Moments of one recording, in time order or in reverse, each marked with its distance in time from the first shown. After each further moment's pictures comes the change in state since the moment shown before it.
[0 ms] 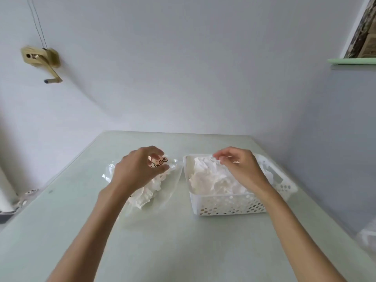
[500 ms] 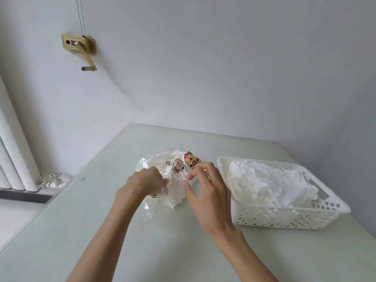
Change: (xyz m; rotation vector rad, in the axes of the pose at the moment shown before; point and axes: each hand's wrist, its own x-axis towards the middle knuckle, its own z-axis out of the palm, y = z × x) left_hand 0.011 -0.085 0.006 0.129 -0.382 -0.372; right_hand -0.031 -0.034 0.160 -0.386 0.205 -0.469
